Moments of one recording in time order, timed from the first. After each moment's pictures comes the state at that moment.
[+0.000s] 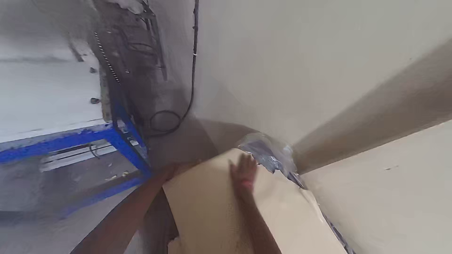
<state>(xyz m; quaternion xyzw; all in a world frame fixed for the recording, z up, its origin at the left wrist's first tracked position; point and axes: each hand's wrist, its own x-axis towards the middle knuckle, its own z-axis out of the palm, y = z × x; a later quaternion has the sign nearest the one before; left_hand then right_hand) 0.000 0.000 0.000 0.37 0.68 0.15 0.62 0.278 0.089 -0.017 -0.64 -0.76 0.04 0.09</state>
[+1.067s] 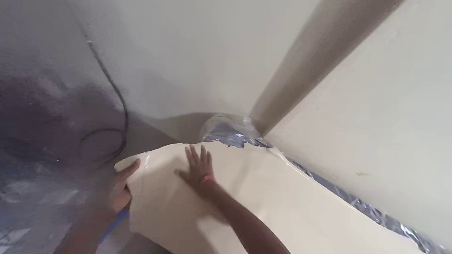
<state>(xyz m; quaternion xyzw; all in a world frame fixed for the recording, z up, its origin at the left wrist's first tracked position) -0.027 0.024 0.066 0.26 0.56 0.51 0.59 0.199 0.071 0.000 -0.60 -0.78 0.15 0.06</state>
